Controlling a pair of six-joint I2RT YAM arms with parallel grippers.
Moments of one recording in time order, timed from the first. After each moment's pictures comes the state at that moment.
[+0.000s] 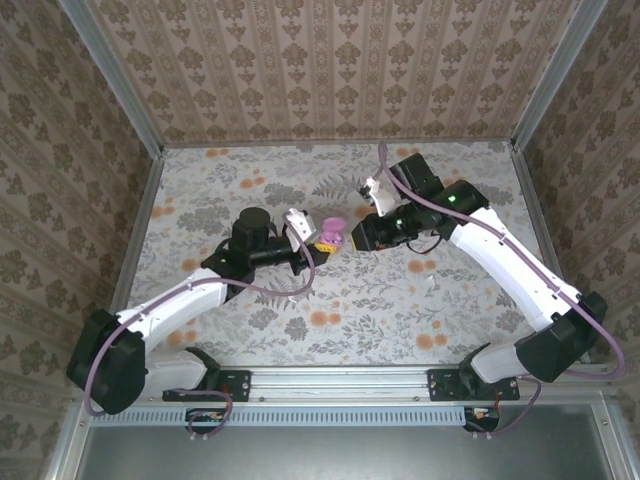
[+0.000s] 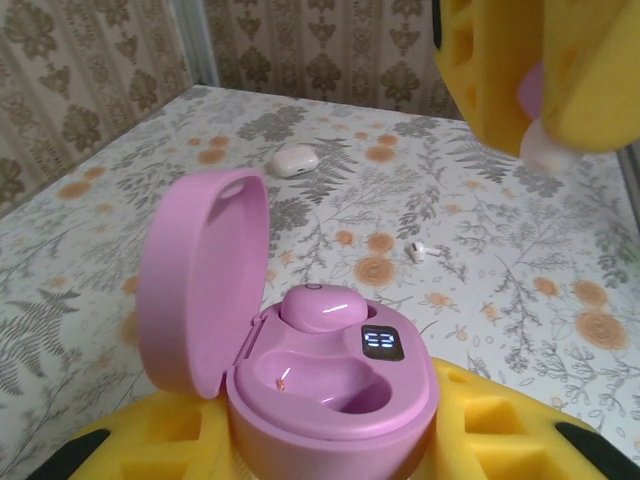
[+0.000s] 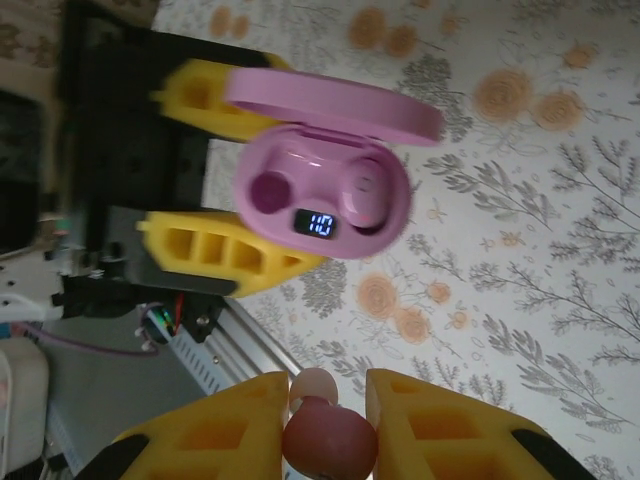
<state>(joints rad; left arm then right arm) -0.67 1.23 0.72 0.17 0.61 0.23 0.54 1.43 1.51 -1.07 -0.51 0.26</state>
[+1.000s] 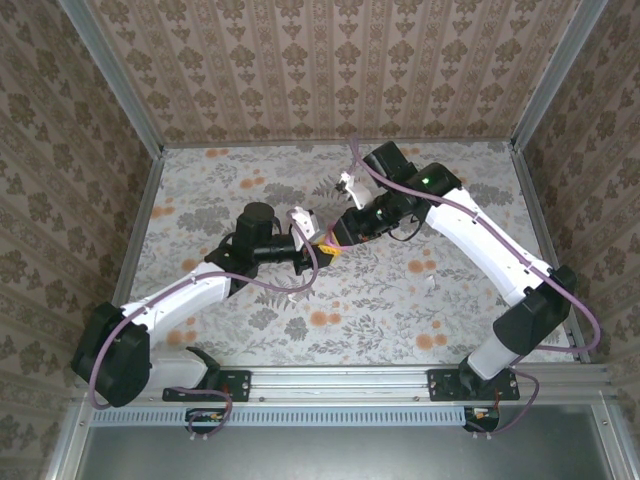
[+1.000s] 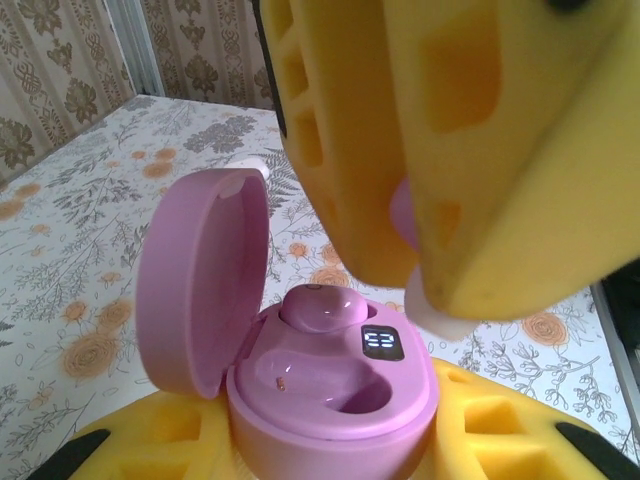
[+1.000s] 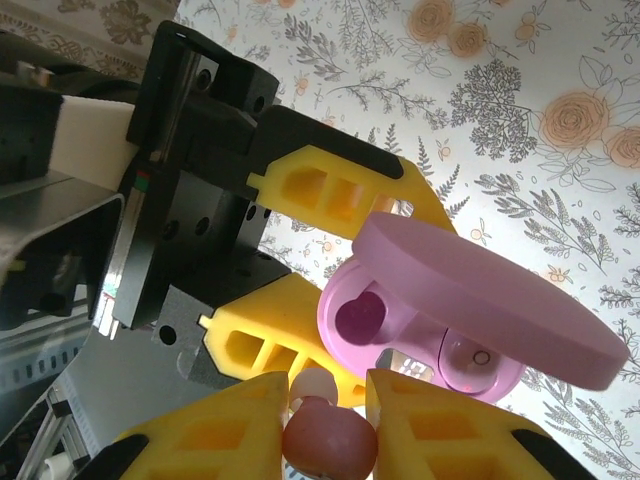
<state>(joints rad) -0.67 1.27 0.76 0.15 0.71 0.23 0.59 1.60 1.68 -1.14 -0.55 0.18</state>
